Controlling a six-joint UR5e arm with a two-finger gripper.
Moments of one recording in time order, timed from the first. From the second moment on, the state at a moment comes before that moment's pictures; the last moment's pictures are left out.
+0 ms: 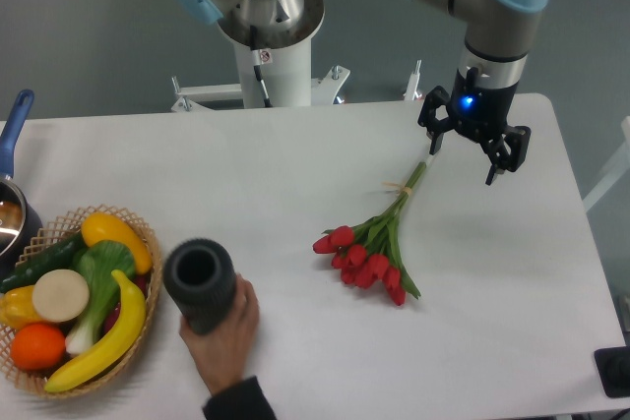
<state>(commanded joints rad) 2.82 -1.74 -1.71 -1.09 1.37 1.51</state>
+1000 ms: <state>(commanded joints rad) 2.81 -1.75 -1.76 -1.08 1.32 1.36</state>
